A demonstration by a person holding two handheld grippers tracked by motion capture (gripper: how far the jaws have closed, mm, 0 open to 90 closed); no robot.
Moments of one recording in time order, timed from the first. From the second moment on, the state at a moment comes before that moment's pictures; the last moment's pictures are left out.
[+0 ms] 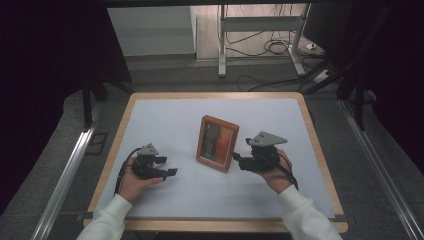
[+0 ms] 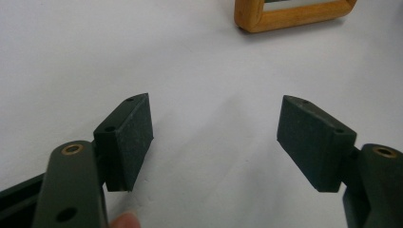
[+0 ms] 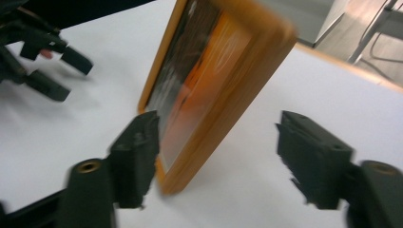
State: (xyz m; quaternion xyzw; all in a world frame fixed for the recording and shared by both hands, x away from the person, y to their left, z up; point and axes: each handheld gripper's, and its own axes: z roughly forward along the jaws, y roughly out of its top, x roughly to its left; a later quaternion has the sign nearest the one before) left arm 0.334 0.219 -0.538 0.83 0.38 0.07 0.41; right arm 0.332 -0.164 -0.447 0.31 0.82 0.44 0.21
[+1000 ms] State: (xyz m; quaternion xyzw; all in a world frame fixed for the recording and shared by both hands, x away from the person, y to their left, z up) left arm 0.333 0.216 -0.540 0.83 0.38 0.07 0.40; right arm 0.325 -0.115 -0.519 0.25 0.88 0.38 0.17
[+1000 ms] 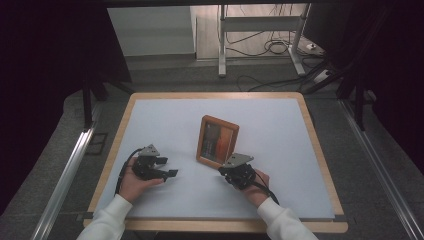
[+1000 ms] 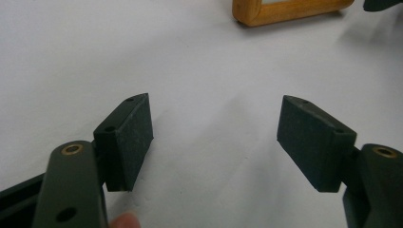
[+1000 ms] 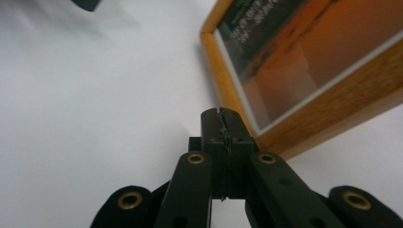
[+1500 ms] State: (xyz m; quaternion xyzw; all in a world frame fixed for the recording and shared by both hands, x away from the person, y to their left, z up) left arm 0.333 0.216 -0.540 0.83 0.38 0.07 0.40; right arm 0.339 -0.132 -0.520 0.27 0.87 0.38 0.17
